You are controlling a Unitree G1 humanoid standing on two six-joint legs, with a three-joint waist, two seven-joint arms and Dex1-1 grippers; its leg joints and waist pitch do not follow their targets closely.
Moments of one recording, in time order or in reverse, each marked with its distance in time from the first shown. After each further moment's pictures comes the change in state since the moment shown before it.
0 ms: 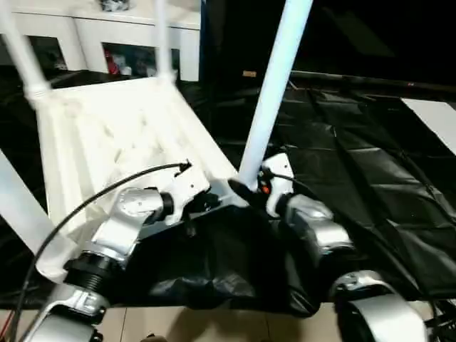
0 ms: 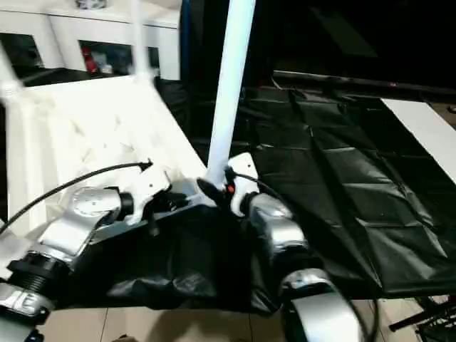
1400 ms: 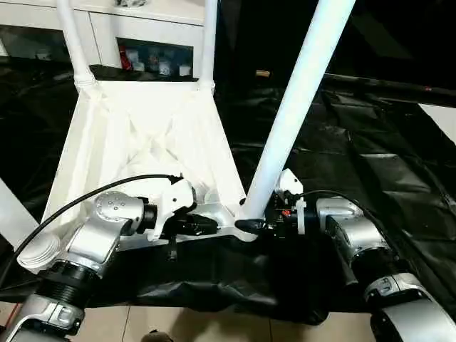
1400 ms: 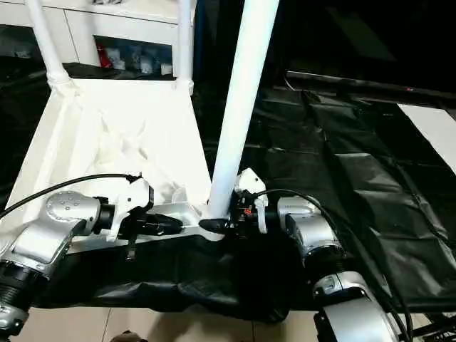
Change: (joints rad) left arm 0.055 0.105 0.005 -0.054 -0.131 -0.035 -0.317; right arm 0.060 -0.200 0.108 -0.143 0.023 0.097 0.610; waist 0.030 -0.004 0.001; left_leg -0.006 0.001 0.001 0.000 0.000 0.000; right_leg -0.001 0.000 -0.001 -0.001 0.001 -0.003
